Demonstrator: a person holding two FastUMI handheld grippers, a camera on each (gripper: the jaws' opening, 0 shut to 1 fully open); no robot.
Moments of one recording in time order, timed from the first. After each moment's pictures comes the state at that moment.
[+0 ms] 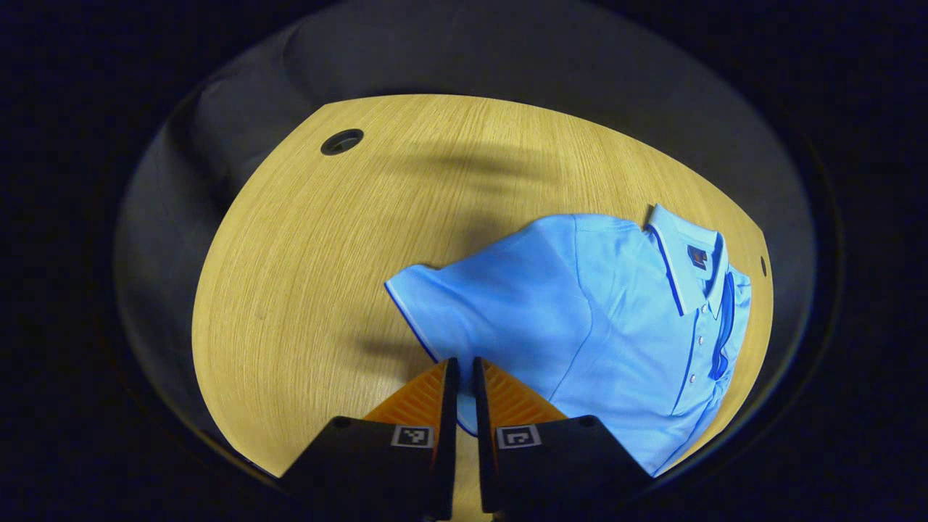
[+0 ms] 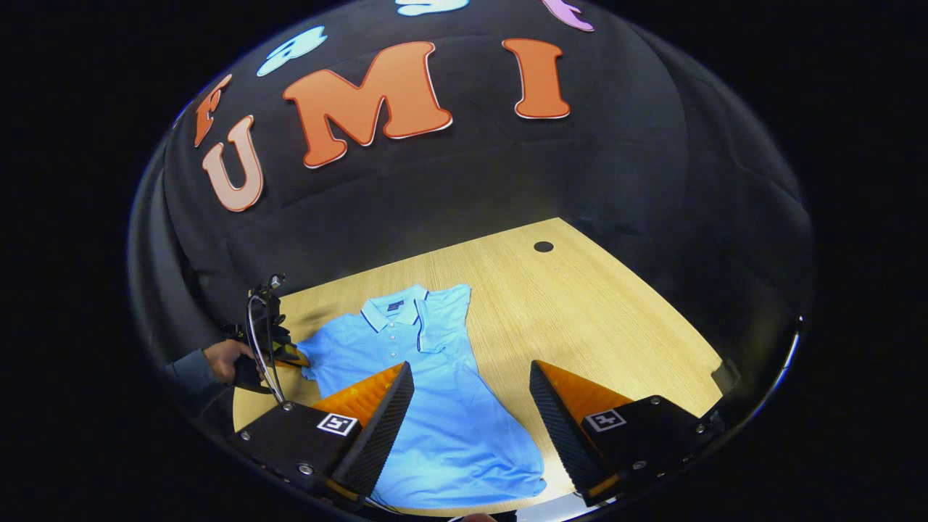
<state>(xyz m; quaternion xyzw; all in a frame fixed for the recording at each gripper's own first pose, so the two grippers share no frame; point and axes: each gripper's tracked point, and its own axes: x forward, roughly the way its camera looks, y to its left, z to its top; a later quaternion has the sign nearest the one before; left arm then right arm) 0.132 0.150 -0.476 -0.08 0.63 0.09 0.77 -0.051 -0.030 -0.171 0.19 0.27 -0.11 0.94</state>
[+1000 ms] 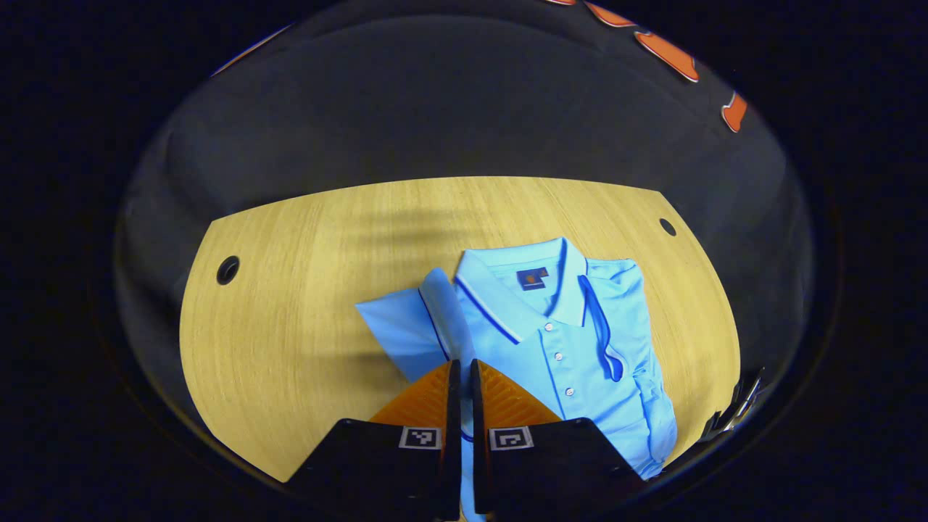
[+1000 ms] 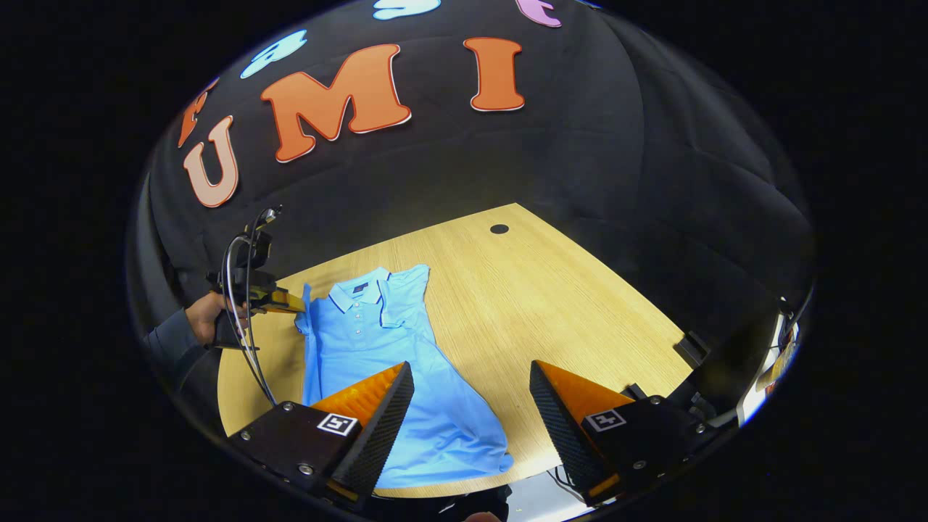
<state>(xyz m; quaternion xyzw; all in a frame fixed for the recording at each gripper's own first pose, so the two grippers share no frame) 0.198 -0.004 -0.405 -0.02 0.54 -0.12 0.83 -0.121 -0.053 -0.193 0.18 0.29 -0.17 0.92</state>
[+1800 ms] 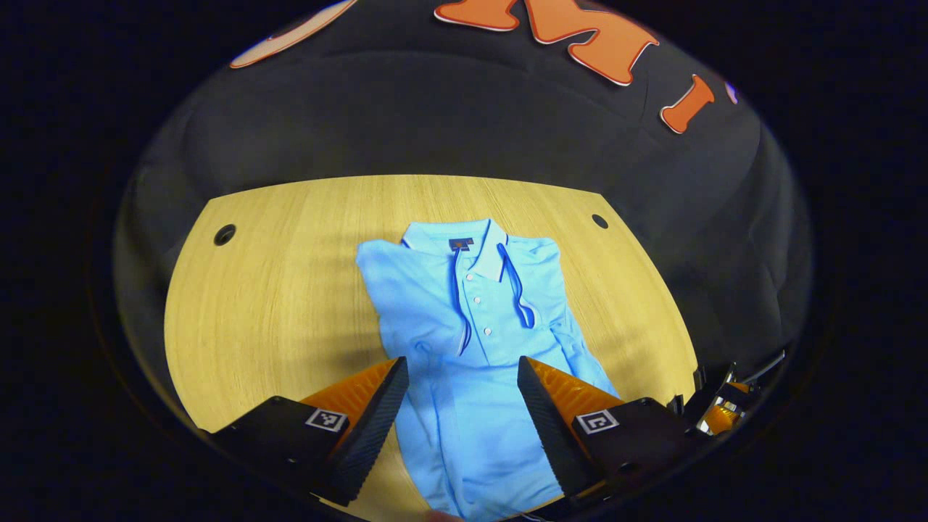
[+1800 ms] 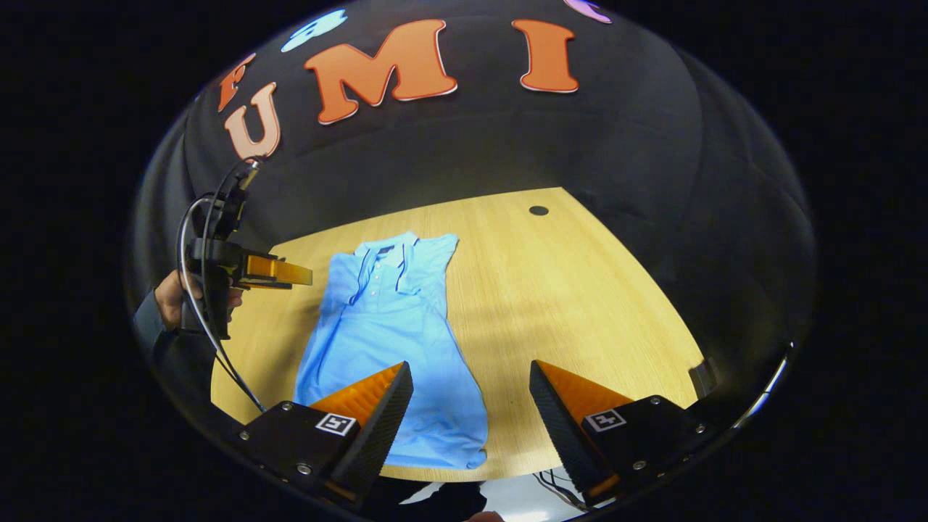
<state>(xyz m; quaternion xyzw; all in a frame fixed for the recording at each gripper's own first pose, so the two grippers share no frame) 0.060 -0.014 -0.328 -0.07 0.51 -0.14 0.85 -0.121 -0.049 -0.231 0.13 0.35 -0.04 0.93</state>
